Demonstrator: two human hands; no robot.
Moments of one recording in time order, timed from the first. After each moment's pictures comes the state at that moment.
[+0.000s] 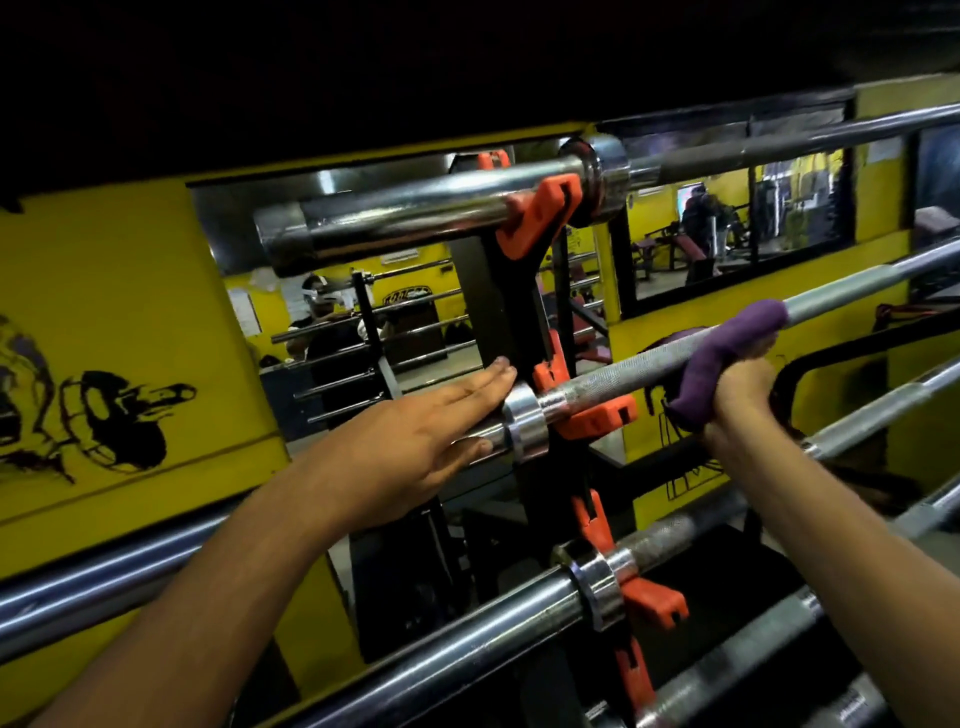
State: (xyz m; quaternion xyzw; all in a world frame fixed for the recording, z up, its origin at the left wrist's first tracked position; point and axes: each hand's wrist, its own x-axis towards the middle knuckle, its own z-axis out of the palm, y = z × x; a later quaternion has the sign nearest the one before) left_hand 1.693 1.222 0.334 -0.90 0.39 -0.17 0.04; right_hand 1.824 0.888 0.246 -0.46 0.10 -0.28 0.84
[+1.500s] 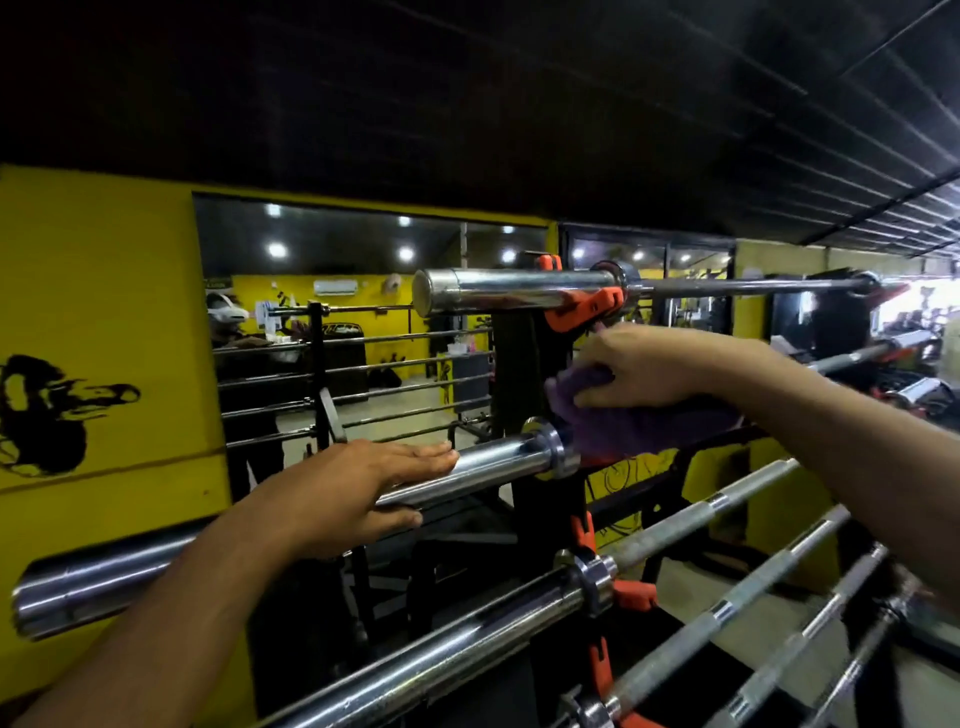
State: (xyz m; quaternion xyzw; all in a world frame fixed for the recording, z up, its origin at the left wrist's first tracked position) left_hand 1.657 1.355 0.332 -0.89 0.41 -0.17 0.01; right_hand 1.656 1.009 0.423 -0.95 -0.21 -0.19 -0.10
